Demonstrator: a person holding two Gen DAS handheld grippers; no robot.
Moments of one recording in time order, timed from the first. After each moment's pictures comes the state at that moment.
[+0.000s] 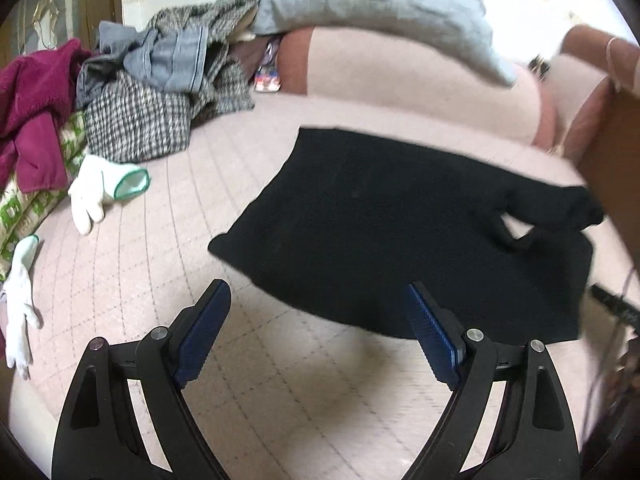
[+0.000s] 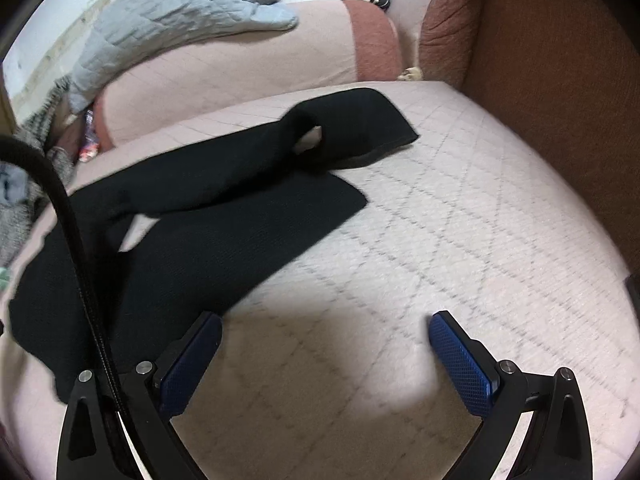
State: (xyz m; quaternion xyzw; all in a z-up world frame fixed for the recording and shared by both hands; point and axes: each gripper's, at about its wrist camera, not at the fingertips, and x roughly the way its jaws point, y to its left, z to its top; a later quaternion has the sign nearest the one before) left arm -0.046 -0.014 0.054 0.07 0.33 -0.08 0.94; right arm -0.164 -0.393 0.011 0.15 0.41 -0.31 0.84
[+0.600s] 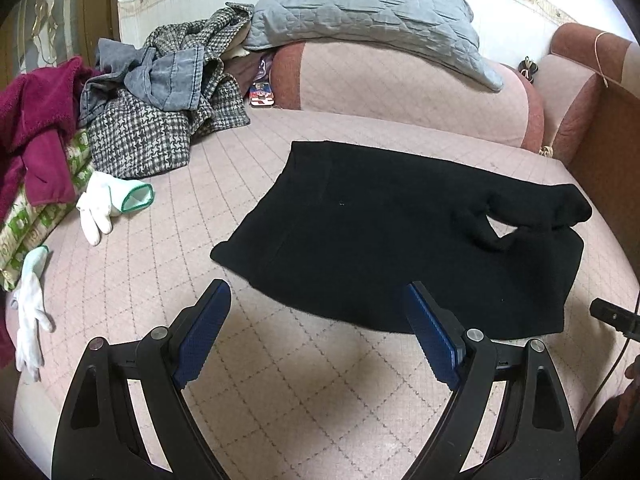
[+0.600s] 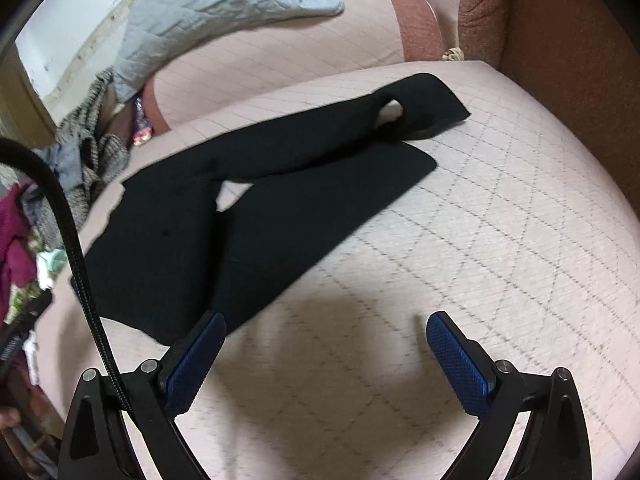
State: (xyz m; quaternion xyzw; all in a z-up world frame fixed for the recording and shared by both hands) left arm -0.054 -0.009 0.067 0.04 0.37 -0.10 0.92; right arm -0.163 -0.348 0.021 0.22 0.43 -0.21 0.85
